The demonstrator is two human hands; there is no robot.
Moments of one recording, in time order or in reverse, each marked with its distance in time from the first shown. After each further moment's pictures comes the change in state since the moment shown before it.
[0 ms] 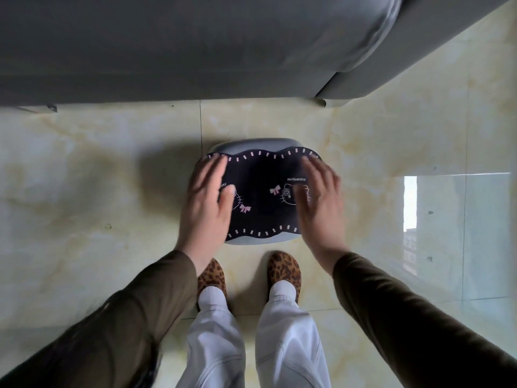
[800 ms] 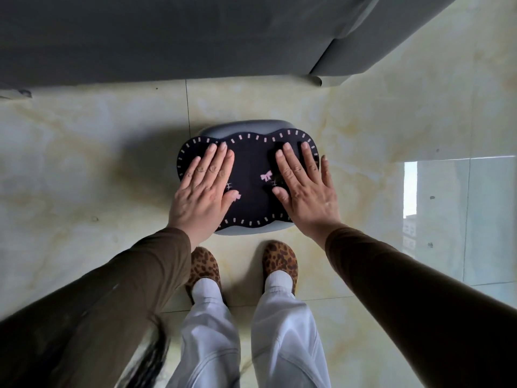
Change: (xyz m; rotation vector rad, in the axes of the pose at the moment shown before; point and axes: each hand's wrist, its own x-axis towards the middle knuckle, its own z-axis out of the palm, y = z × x) left_hand 0.002 -0.052 0.046 0.712 -0.153 0.353; right_hand 0.005 0.052 0.032 -0.520 -0.235 -0.301
